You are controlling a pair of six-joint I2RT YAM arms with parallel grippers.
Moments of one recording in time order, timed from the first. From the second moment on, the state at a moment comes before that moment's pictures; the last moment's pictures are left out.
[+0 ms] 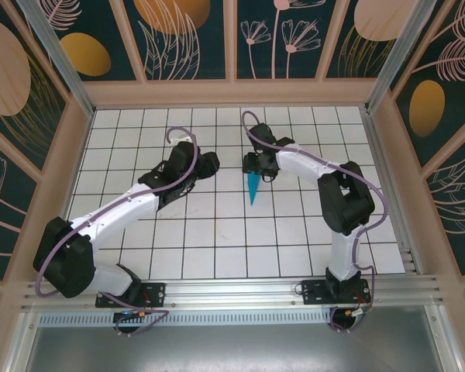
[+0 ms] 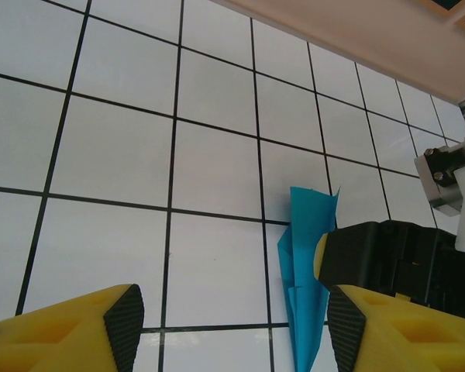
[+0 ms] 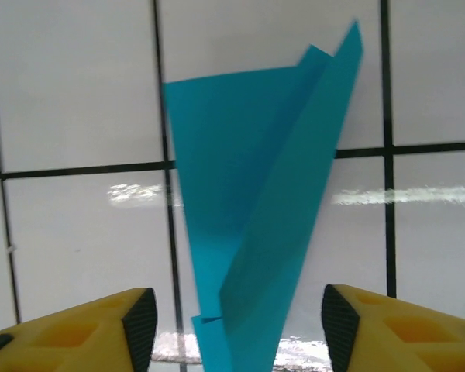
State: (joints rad) left arm -0.64 1.41 0.98 -0.19 -0.19 -0.75; right arm 0.56 1.94 1.41 -0.60 0.05 0.58
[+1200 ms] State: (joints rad) left arm -0.64 1.32 0.94 -0.19 -0.30 -0.71; right arm 0.45 1.72 0.95 -0.30 -0.40 0.52
